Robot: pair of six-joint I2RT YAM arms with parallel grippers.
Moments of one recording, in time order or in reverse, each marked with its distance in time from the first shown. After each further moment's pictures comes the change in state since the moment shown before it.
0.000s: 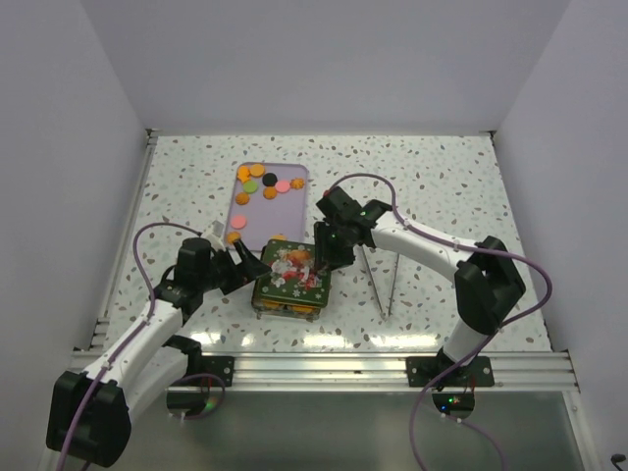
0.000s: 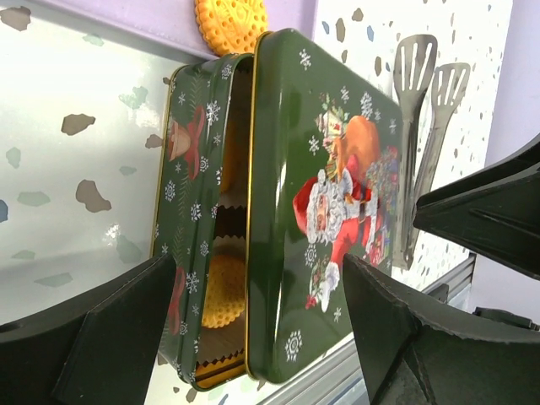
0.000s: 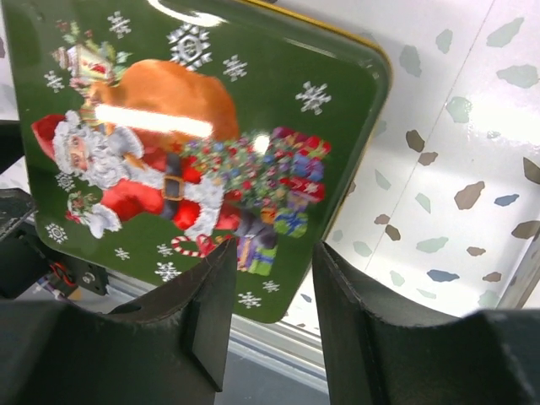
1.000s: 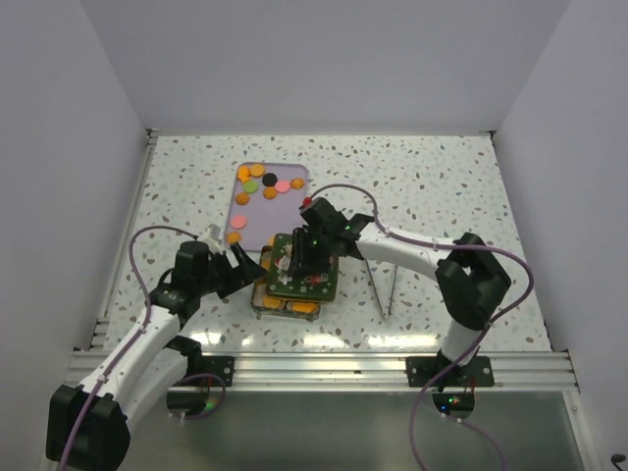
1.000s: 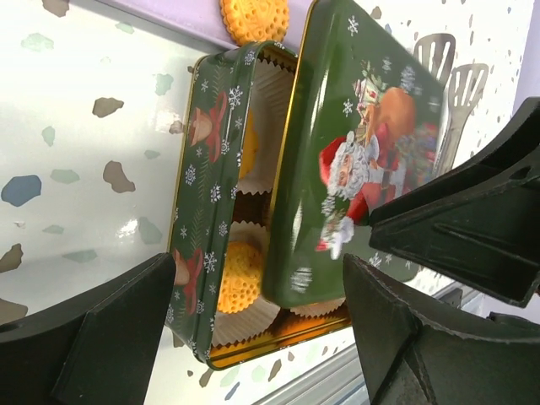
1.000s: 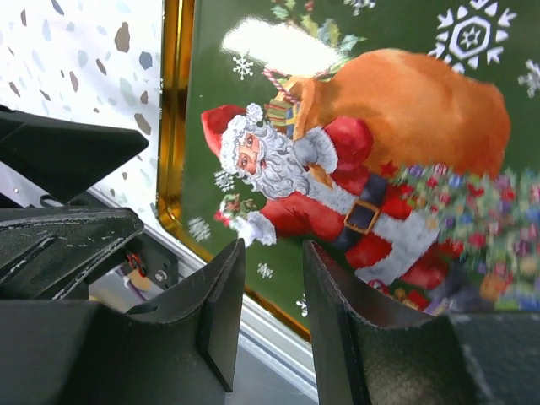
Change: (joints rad) left arm 0.000 -0.067 0.000 -0.090 -0.038 0.015; right arm 0.076 0.068 -0.058 0.293 -0.127 0.110
